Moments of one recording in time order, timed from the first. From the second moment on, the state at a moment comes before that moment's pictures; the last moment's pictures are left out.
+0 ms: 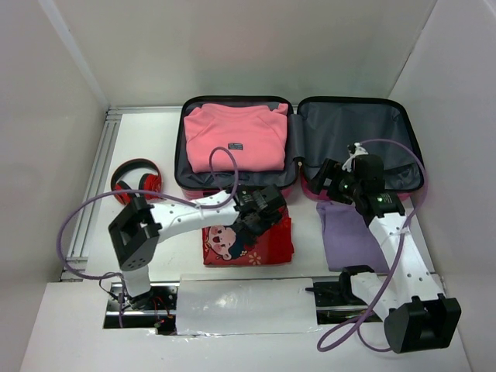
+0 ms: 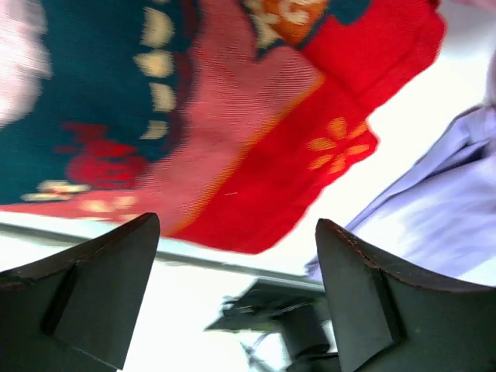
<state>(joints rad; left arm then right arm) -1.07 1.81 1.42 -0.88 -0.18 -1.78 0.07 0.94 0.83 -0.55 -0.27 0.44</state>
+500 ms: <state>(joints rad) -0.91 1.07 0.66 -0.66 -0.28 -1.24 0.10 0.97 0.56 -0.48 -0.54 0.42</state>
